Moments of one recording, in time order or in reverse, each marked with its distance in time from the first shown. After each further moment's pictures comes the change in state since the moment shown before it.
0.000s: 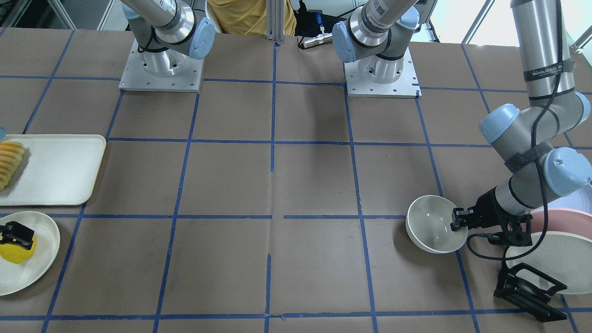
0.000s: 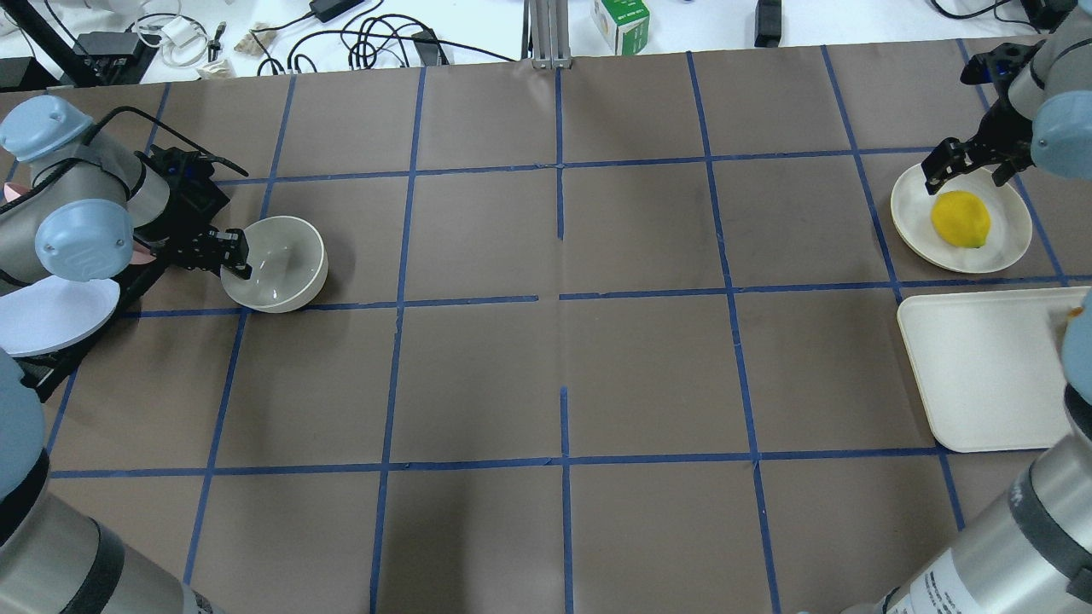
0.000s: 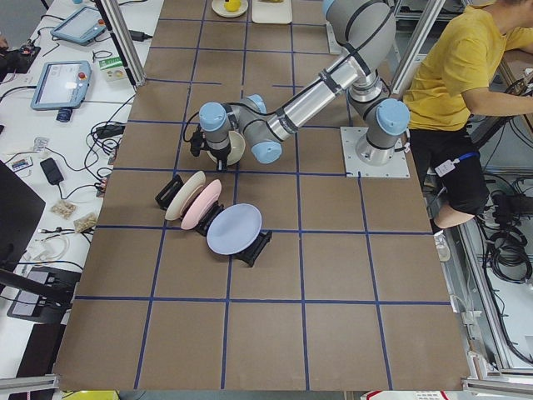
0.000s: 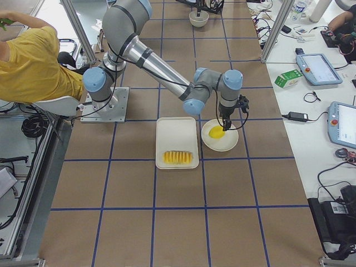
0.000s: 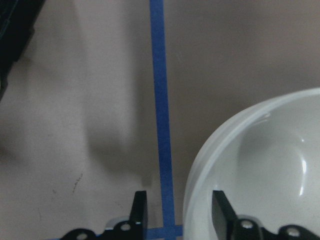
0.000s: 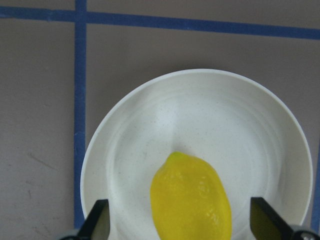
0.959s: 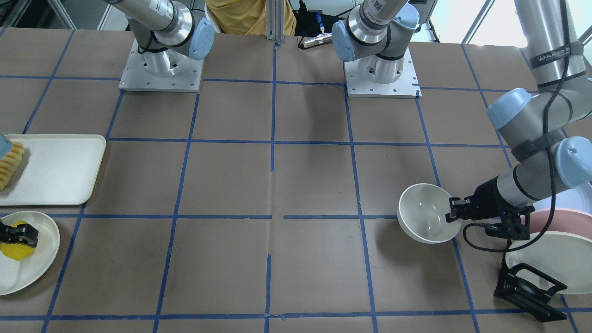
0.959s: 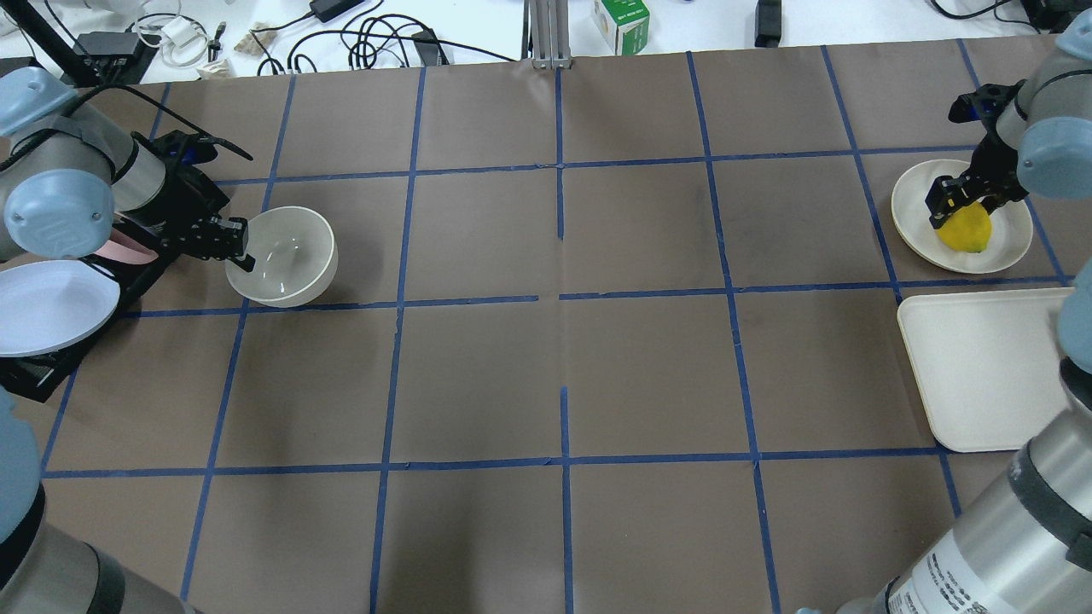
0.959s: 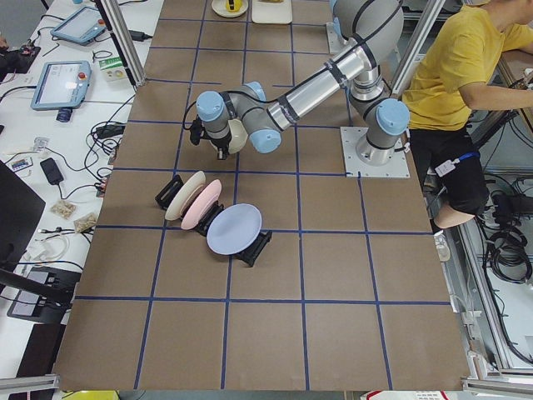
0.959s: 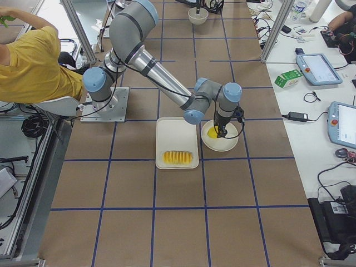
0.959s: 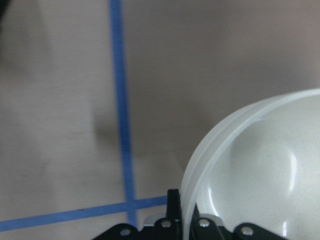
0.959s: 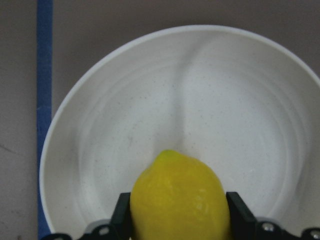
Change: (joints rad) left arm -0.038 0.078 0.042 -0.207 -0.119 0.026; right arm -0.011 0.047 0.004 0.021 -0.057 -0.059
